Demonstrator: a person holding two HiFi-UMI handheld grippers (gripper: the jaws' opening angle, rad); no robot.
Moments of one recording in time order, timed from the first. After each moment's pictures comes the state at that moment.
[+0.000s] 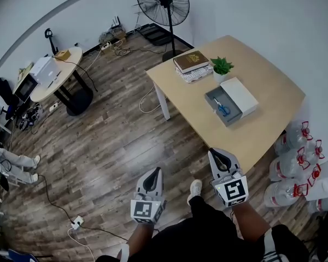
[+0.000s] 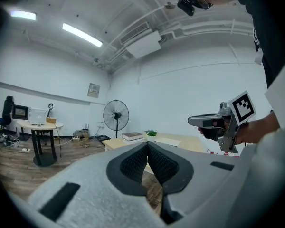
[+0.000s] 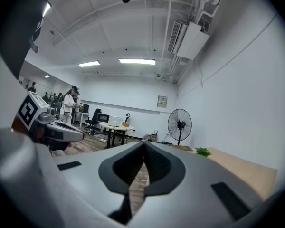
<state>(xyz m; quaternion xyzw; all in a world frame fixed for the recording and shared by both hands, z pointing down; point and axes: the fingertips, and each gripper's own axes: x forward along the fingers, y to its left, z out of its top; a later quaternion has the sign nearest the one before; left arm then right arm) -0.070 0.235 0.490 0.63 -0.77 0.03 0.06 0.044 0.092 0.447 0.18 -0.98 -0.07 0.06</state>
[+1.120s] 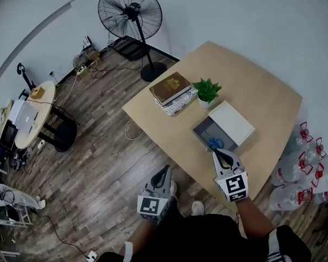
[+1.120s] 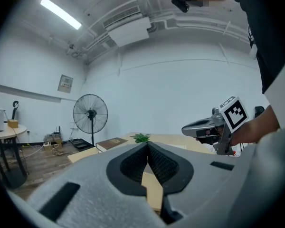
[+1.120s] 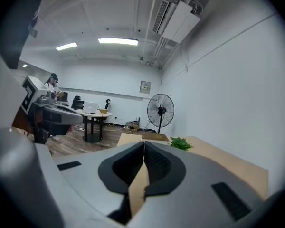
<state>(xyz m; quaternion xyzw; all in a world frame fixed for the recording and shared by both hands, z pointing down) -0.148 -0.051 0.484 0.73 -0.68 0.07 0.04 -0.017 -0.166 0.490 0.28 -0.95 -0.03 0.13</state>
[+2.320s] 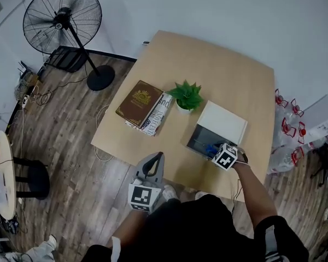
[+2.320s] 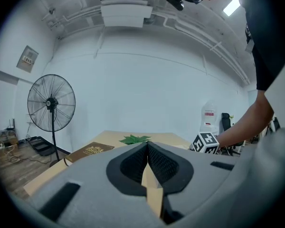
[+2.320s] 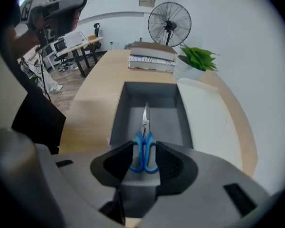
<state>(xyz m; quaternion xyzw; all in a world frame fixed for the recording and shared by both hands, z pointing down) -0.258 -0.250 0.503 0.86 -0.49 0.07 0.07 -0.028 -0.293 0.723 0.23 -0.78 0.08 0.58</state>
